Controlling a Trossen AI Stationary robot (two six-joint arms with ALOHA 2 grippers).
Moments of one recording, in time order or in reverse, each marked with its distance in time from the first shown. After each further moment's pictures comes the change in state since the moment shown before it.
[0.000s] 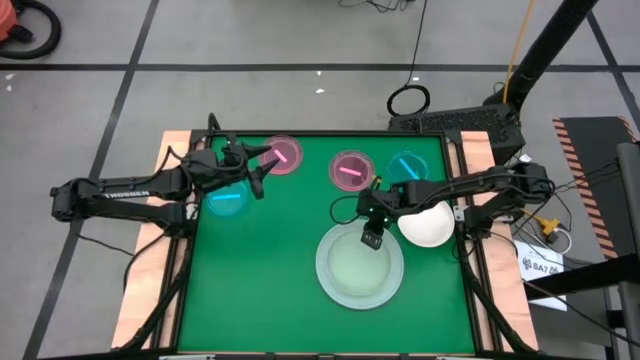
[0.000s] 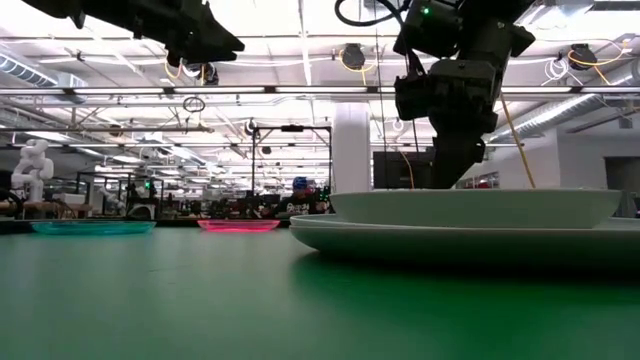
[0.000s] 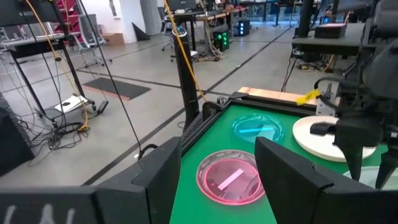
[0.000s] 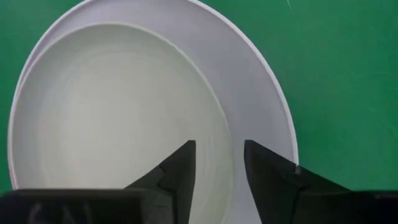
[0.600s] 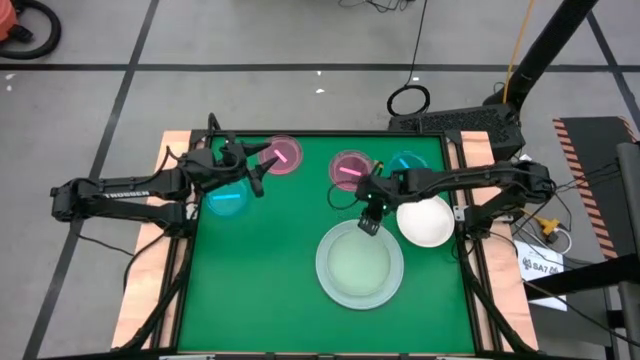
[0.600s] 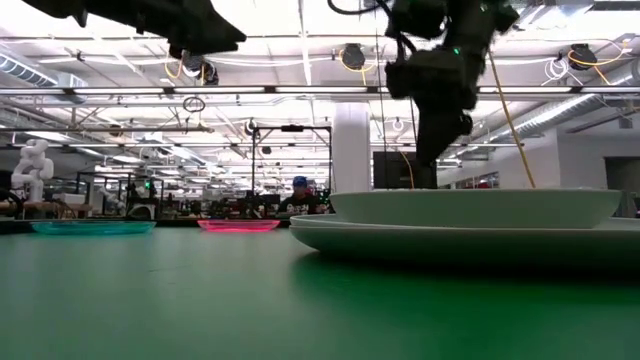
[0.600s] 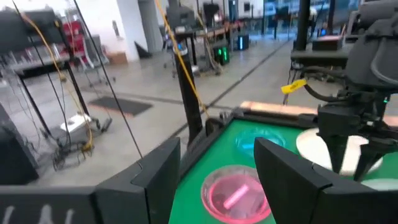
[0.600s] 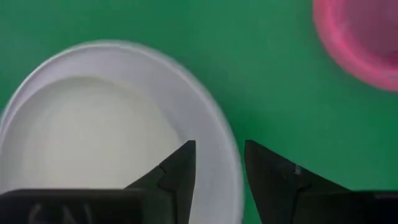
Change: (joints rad) left arm 0.000 0.000 0.000 0.082 0.000 0.071; right arm -0.066 -0.014 0.153 -0.188 0.131 -0.031
